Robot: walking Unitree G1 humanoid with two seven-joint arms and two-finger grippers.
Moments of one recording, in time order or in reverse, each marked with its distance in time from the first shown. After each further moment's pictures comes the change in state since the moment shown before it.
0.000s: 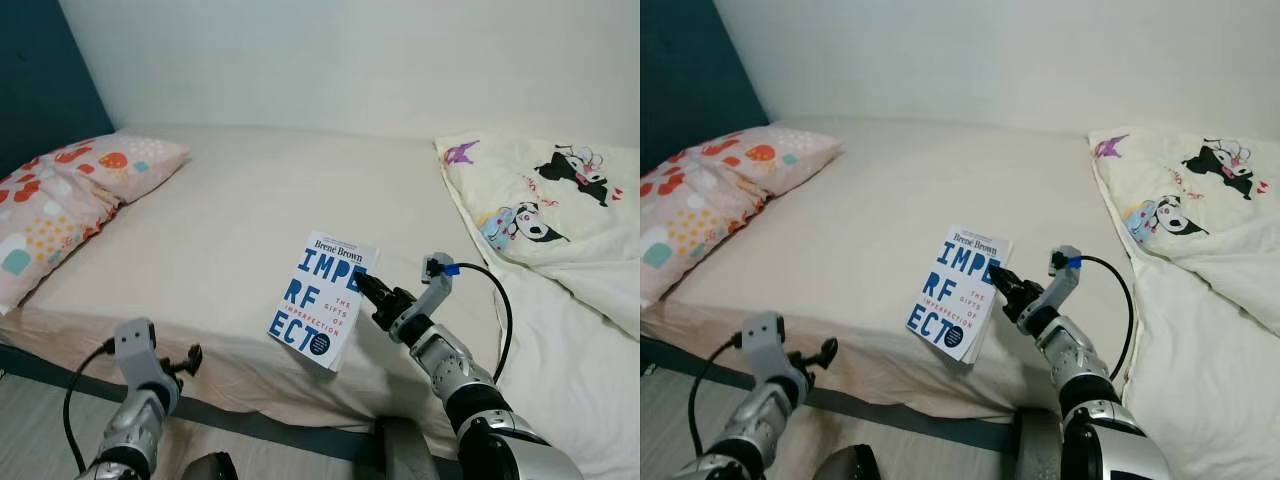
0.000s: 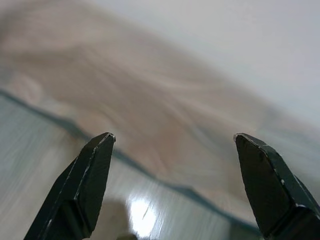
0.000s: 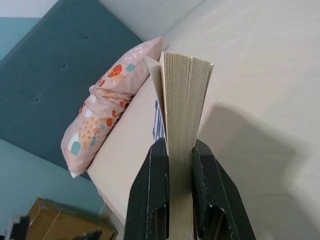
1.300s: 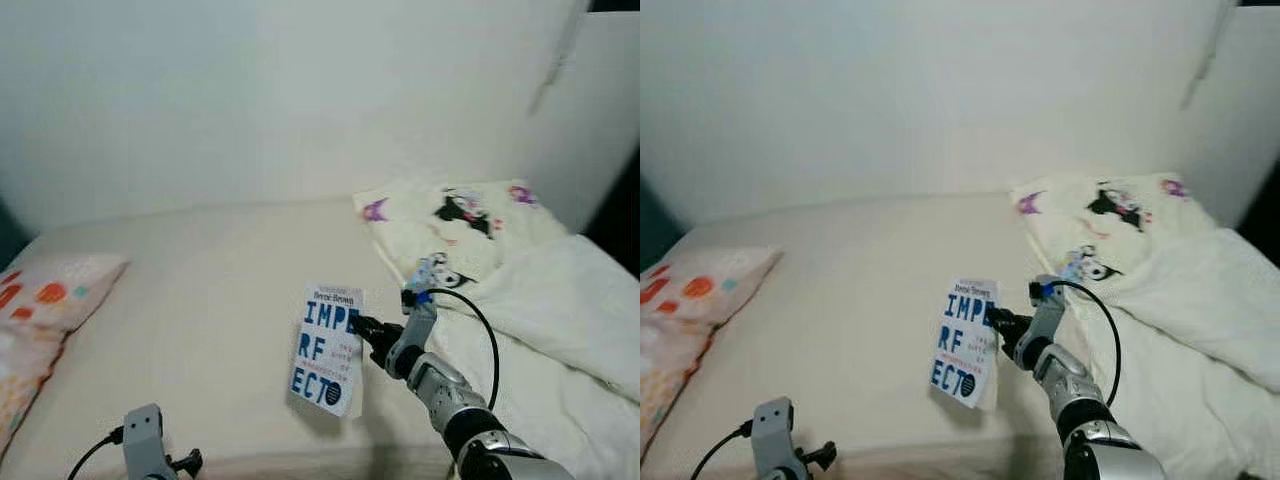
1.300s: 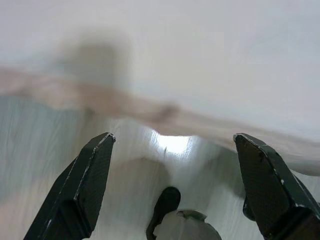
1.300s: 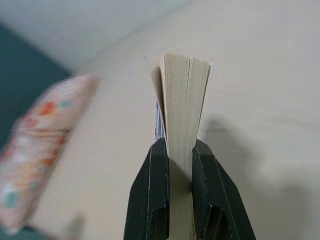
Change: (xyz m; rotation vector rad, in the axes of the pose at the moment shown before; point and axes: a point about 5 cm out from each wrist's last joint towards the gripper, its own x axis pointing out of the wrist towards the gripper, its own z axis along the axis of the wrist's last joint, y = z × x) left arm -0.038 0.016 -0.085 0.040 0.361 0.123; right arm -0.028 -0.026 -0.043 -0.187 0.225 -0.224
